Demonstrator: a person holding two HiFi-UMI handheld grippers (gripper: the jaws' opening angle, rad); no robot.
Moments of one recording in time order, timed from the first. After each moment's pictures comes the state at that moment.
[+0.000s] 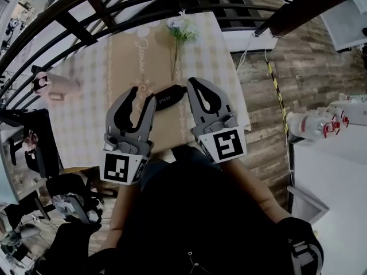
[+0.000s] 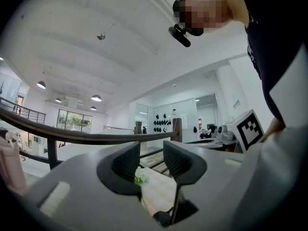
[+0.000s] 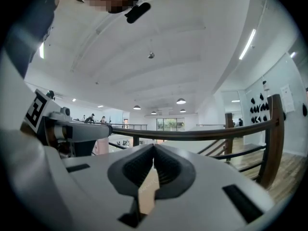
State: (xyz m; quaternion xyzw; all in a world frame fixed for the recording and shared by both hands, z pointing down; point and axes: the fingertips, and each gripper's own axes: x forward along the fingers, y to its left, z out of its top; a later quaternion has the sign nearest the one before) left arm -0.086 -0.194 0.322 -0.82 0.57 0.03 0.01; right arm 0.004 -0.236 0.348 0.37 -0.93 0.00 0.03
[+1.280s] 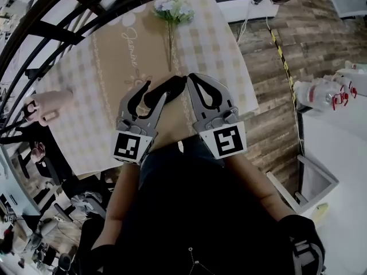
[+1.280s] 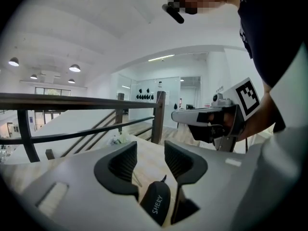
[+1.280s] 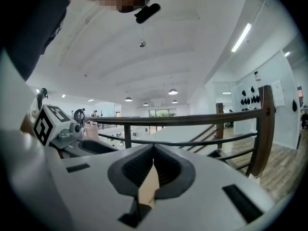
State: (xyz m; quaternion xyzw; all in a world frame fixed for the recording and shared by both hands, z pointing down) left arm -0.067 -0.242 0.460 -0.88 0.45 -0.12 -0.10; right arm 0.004 -0.269 0.410 0.41 -0.91 0.03 0.08
